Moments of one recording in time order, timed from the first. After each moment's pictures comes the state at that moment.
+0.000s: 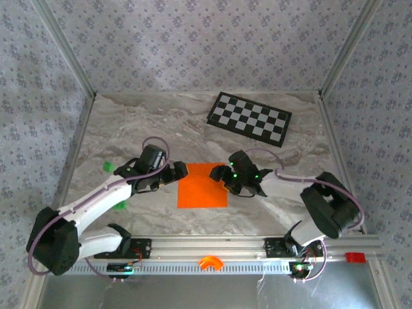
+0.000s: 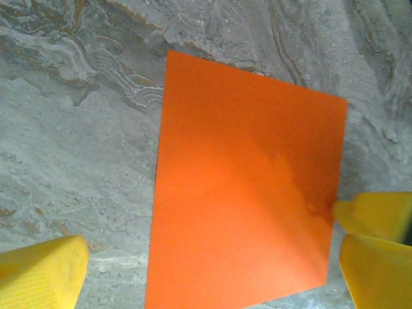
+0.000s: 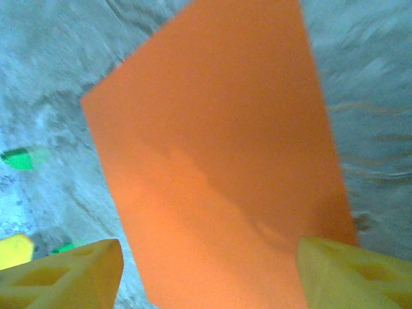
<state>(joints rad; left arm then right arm) -0.60 1.18 0.72 -0.48 0.10 -0.84 0.68 1.45 0.63 0.01 -0.25 1.17</state>
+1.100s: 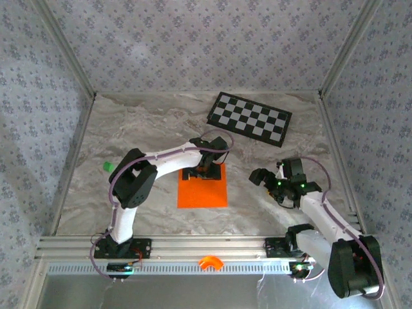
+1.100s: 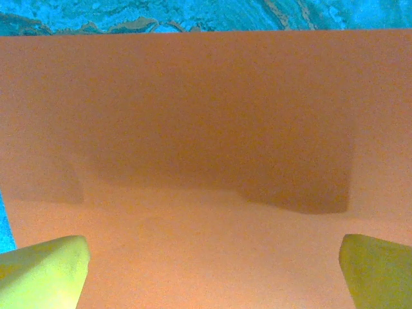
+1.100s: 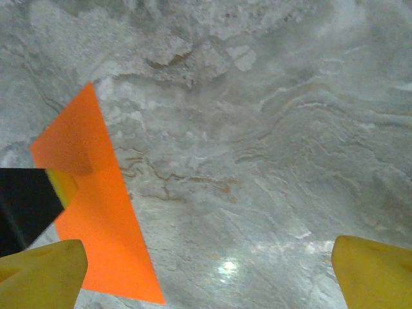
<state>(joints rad) -0.89 2.00 1.46 -0.93 -0.16 -0.89 0.16 0.97 0.42 -0.43 -0.41 0.73</state>
